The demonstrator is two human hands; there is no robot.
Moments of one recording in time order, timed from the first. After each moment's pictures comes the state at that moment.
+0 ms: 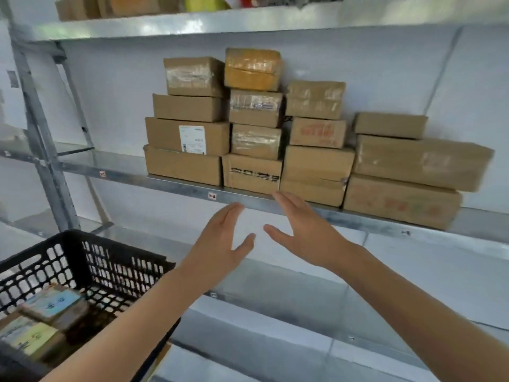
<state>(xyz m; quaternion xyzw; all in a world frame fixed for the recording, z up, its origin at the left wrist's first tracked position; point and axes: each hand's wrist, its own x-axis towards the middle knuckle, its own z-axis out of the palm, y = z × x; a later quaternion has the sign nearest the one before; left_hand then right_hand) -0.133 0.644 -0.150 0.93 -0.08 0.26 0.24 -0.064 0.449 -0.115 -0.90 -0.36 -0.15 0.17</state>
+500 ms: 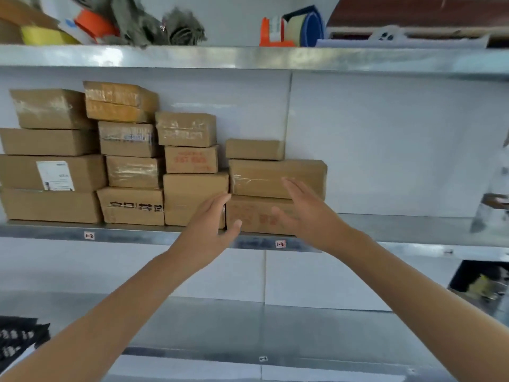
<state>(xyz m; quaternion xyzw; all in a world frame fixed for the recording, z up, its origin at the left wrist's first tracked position) -0.052 0.449 -0.089 0.90 -0.19 0.25 0.30 -0.050 0.216 -0.050 -0.93 -0.22 -0.23 0.19</state>
